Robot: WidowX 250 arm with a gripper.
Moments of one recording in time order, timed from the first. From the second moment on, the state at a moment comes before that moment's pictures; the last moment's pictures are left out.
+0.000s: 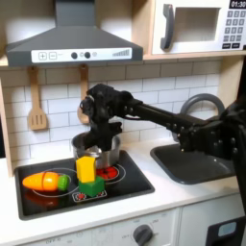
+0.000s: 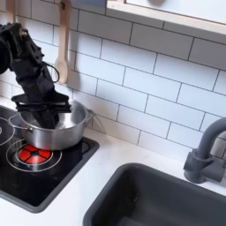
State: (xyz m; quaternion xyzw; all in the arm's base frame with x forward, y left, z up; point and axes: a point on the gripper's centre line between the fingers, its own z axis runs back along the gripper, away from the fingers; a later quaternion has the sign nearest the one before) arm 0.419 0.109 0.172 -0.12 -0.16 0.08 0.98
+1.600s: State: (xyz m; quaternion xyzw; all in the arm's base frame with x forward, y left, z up) arm 0.375 0.098 0.178 -0.14 -0.14 0.04 0.98
